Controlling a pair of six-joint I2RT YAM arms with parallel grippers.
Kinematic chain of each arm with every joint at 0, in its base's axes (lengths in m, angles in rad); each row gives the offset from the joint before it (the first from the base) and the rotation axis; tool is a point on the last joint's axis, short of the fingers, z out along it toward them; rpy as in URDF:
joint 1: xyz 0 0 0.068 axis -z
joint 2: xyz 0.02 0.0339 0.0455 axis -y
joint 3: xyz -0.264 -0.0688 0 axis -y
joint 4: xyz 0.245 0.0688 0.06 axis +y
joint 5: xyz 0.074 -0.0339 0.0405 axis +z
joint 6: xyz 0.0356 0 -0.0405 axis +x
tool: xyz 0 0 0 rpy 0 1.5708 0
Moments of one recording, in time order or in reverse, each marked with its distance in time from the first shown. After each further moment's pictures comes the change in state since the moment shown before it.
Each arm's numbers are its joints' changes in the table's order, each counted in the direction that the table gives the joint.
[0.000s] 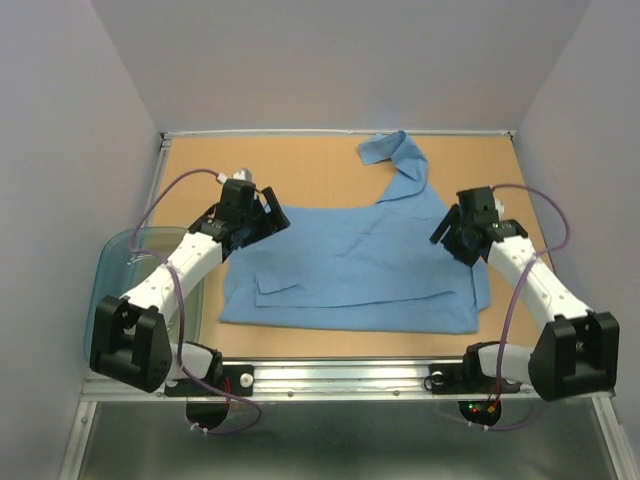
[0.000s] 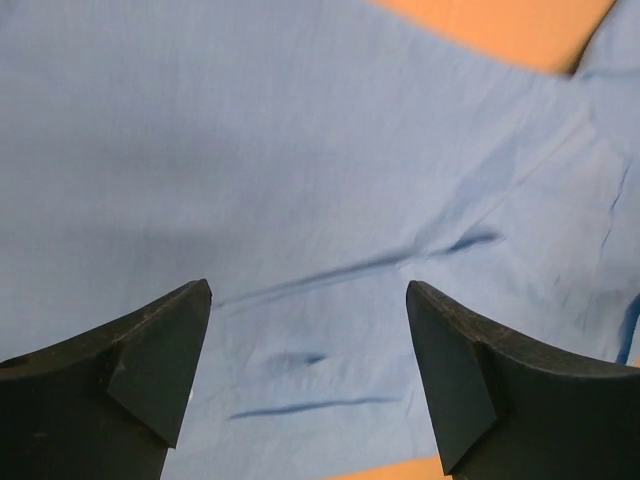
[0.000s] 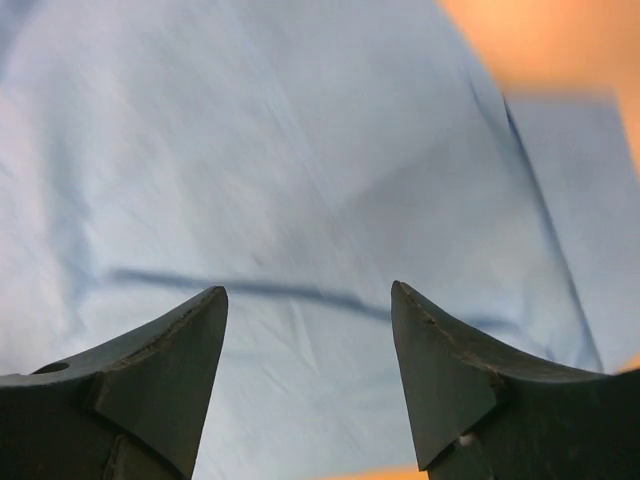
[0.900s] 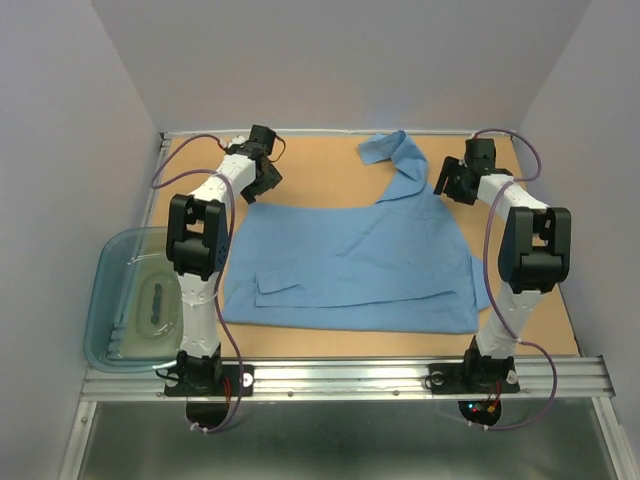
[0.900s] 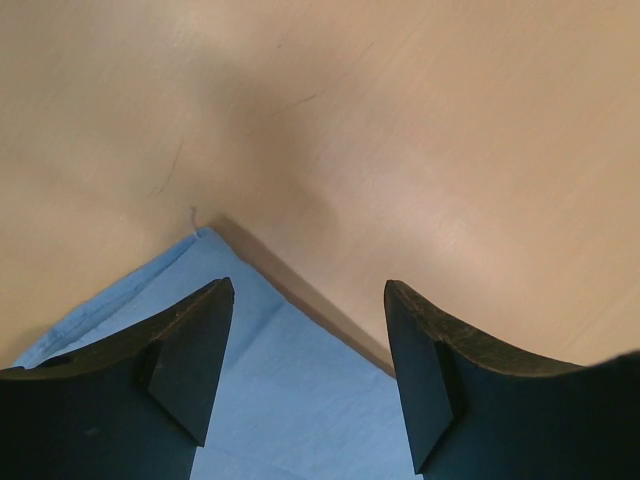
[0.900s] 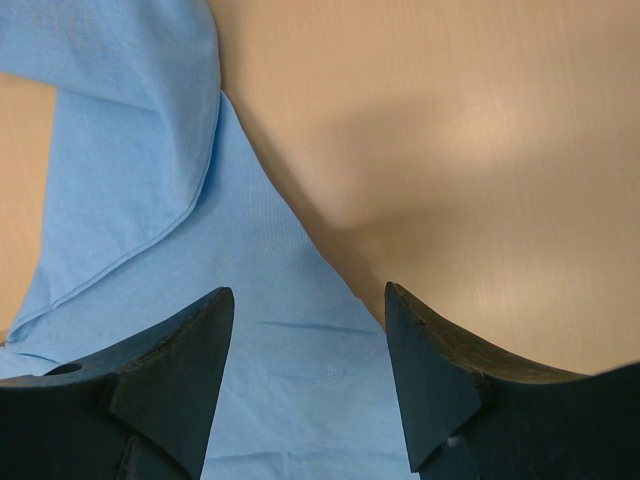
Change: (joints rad) left arm -0.099 -0.859 0.931 0.344 0.338 -0.185; right arm 0.189 -0.742 0.569 -0.342 0.149 -0.481
